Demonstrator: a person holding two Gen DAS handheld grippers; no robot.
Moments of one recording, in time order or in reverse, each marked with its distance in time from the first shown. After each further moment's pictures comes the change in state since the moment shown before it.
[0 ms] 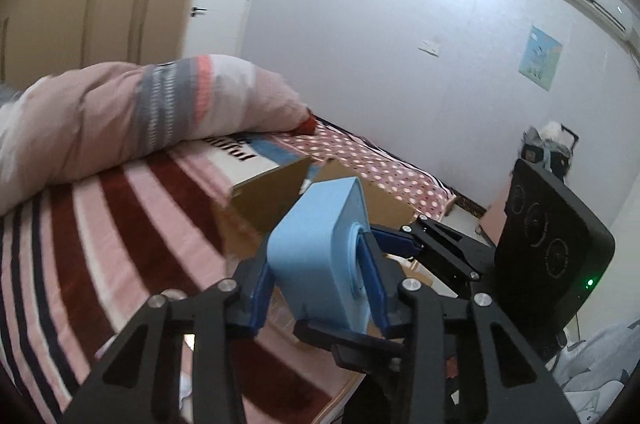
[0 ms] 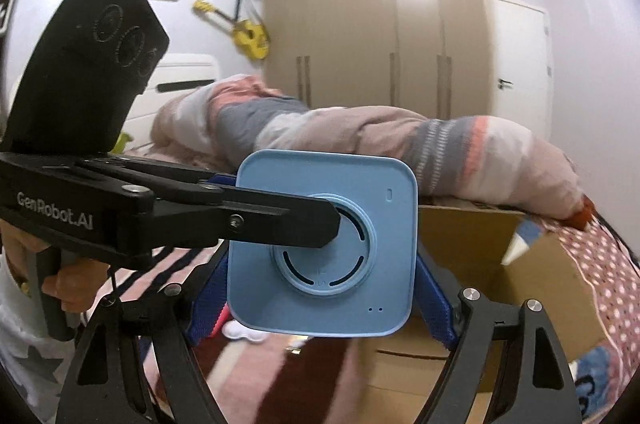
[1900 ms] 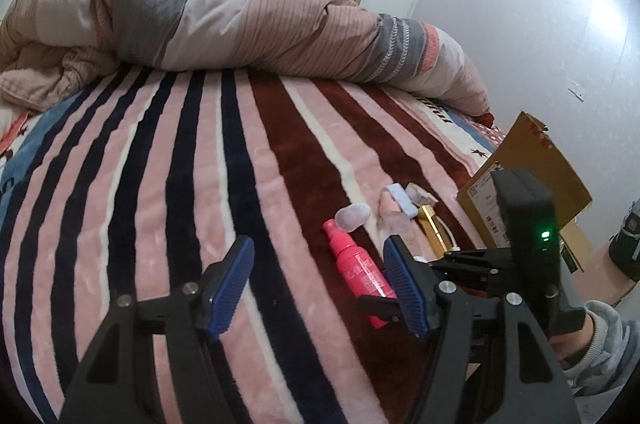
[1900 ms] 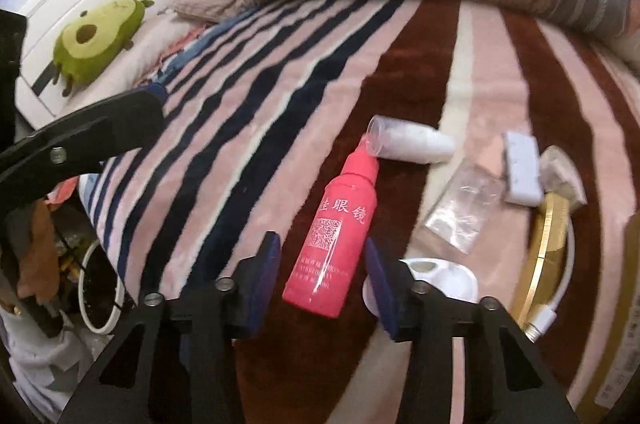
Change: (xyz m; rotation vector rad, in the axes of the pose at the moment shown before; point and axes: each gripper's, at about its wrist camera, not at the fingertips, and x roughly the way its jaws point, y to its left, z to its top) left arm -0.092 0.186 -0.179 -0.398 -0.013 0.436; right arm 0.225 0.126 -0.082 0.034 0.664 0.276
